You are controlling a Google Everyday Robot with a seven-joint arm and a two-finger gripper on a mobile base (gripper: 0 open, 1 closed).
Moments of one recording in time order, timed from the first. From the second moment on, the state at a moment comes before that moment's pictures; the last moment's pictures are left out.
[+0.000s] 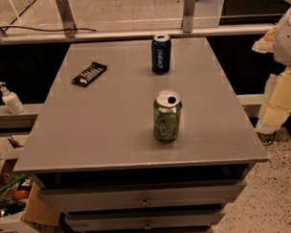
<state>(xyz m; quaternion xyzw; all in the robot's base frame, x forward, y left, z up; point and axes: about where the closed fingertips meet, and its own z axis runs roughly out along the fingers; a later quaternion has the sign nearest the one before) 0.438 -0.217 0.976 -0.60 0.78 -0.03 0.16</state>
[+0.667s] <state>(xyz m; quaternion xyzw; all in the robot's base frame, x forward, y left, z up) 0.471 -0.217 0.965 -0.60 0.78 -0.02 0.20</state>
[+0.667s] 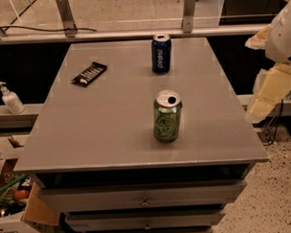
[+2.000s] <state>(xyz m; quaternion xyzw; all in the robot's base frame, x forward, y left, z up) 0.645 -0.176 0.905 -0.54 0.78 0.05 0.31</state>
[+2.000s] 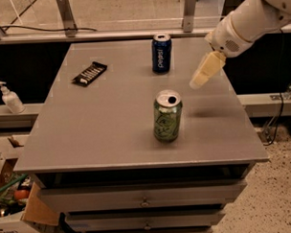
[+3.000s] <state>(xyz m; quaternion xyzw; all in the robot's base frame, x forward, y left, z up) 0.715 -0.119 0.880 -0.48 0.78 0.18 0.36</state>
